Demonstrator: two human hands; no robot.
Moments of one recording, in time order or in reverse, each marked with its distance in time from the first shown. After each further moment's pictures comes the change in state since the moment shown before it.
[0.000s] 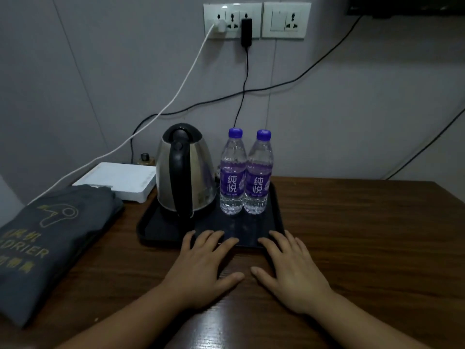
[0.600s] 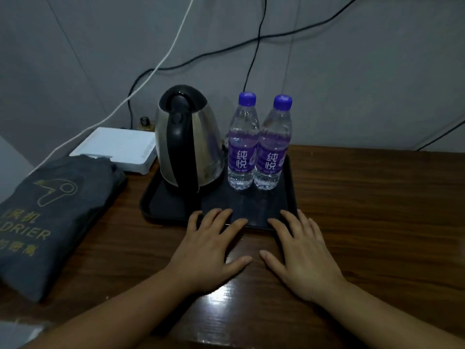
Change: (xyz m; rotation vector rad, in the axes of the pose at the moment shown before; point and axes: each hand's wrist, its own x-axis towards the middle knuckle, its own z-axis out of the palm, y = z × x) left_hand -0.002 0.002 -0.004 -0.033 -0.024 0.008; right_hand 0.002 0.000 0.000 -0.041 -0.056 0.005
